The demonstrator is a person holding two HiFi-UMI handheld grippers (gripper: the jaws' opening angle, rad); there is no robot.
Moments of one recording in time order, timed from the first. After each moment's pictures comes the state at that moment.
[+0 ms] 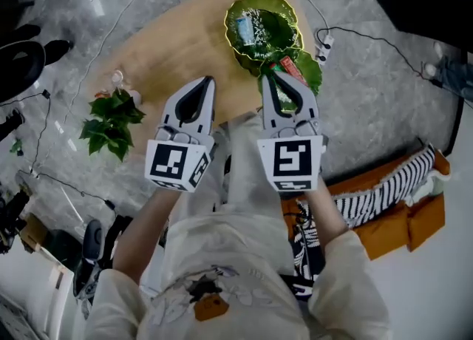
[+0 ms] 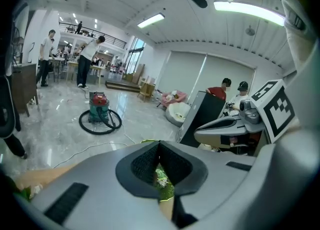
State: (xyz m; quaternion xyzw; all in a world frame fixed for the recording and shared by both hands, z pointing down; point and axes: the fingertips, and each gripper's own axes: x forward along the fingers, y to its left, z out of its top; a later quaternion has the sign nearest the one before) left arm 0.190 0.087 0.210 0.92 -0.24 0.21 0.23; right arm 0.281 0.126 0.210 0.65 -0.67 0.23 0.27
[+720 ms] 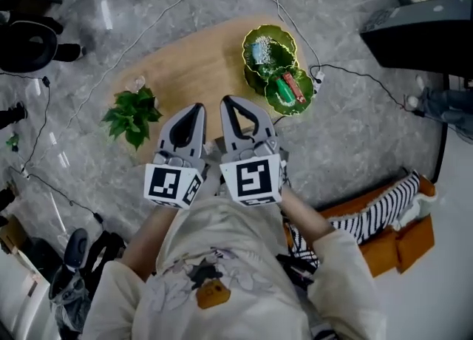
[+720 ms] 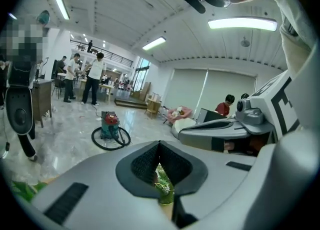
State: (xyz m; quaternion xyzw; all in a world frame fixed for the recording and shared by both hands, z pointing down) left arm 0.089 0.115 0.081 0.92 -0.30 0.13 0.19; right arm 0.135 0.122 0.074 0.61 -0.75 0.15 0.21
